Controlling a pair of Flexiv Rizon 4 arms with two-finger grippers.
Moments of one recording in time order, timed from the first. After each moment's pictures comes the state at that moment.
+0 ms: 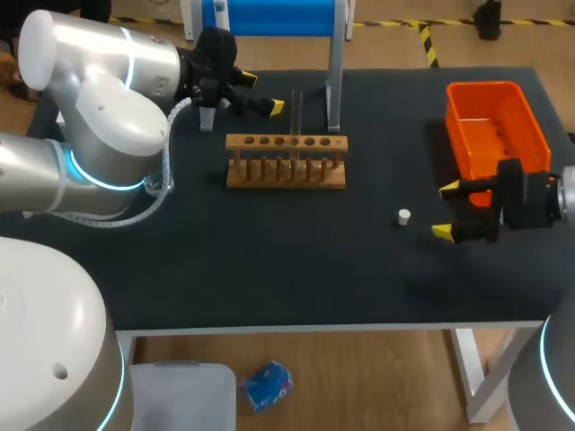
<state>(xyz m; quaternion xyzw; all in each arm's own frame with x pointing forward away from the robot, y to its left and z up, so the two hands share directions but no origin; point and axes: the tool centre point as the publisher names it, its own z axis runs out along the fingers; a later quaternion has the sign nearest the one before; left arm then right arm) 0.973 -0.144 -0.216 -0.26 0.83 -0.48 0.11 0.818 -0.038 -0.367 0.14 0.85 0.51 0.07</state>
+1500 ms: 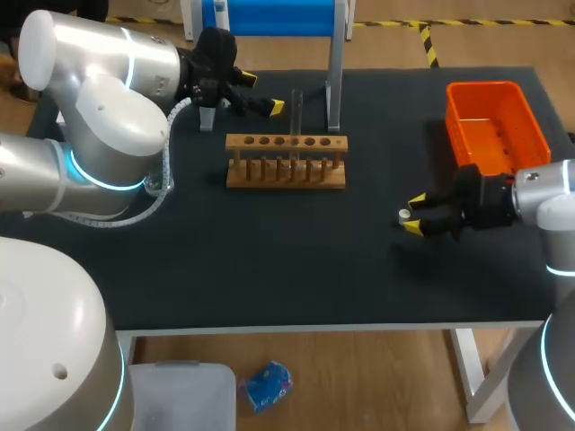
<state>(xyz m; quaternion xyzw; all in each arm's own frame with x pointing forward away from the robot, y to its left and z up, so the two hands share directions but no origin) 0.973 -0.144 -0.216 -0.26 0.83 -0.48 0.11 0.853 -0.004 -0.416 0.15 0.87 0.47 0.07</state>
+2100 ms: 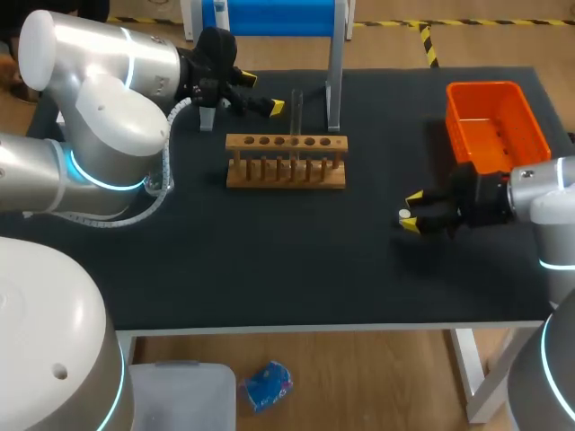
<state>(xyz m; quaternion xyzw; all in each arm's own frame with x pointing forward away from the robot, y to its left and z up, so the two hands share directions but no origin) 0.973 -0.144 -0.216 -0.26 0.83 -0.48 0.11 0.863 -0.001 -0.421 0.15 0.87 0.47 0.07</state>
